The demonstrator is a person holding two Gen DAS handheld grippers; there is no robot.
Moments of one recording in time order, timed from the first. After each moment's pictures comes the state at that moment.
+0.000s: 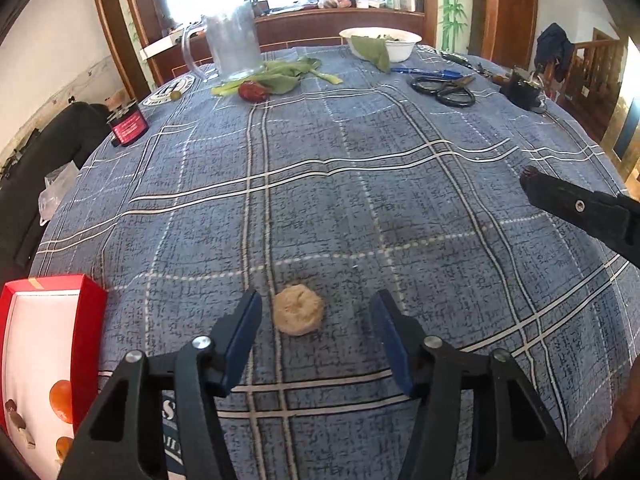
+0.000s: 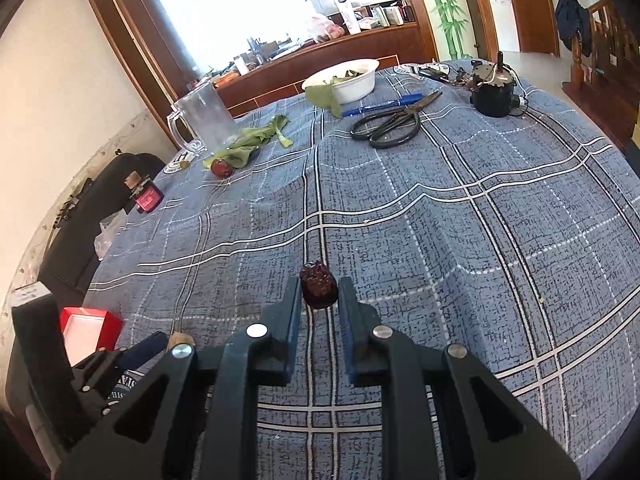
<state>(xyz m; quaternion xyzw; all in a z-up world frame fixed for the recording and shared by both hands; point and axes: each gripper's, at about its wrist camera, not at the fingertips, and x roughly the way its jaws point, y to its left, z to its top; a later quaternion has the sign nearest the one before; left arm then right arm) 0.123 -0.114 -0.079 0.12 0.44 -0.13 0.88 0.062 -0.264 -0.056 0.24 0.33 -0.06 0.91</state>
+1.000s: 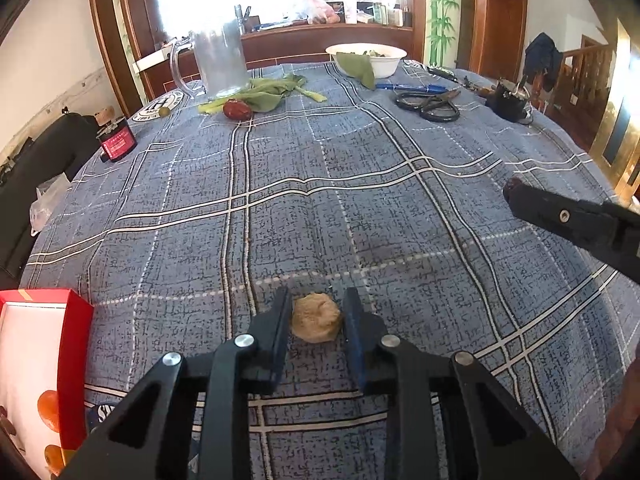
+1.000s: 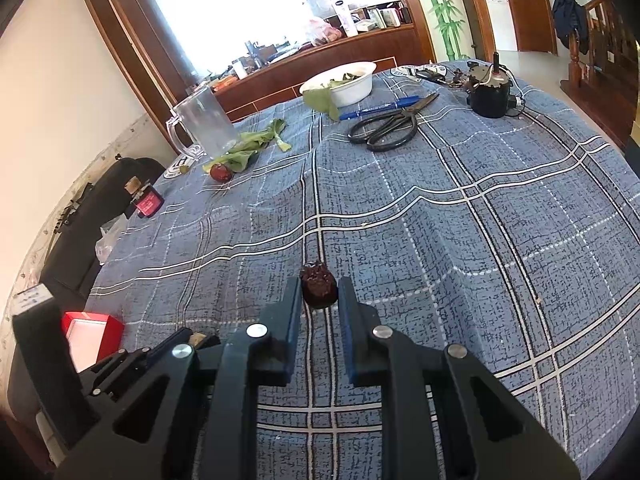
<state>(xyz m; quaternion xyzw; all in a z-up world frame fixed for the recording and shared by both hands) 0.122 -0.120 -0.076 0.11 0.42 -0.15 0.89 0.061 -0.266 -0.056 0.25 0.33 -0.06 0.91</state>
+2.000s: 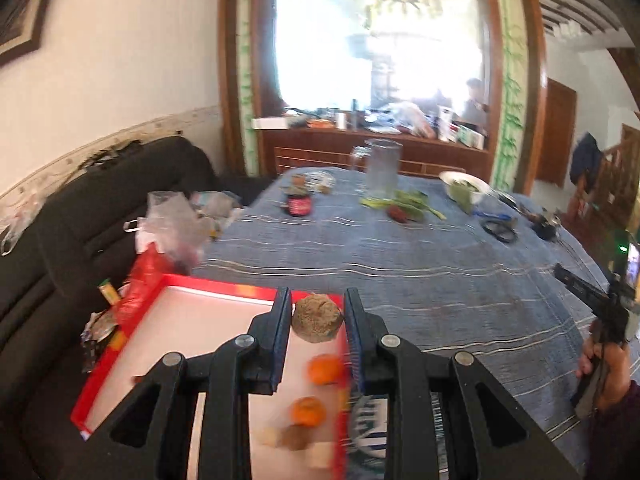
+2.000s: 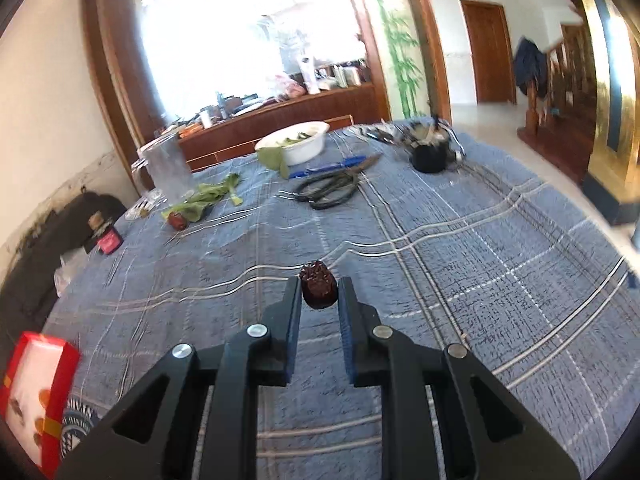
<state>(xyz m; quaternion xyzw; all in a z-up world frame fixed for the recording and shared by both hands) 0.024 0.094 0.045 0.02 0.27 -0.04 0.96 0.033 -0.267 -0.041 0.18 0.25 -0.16 0.94</state>
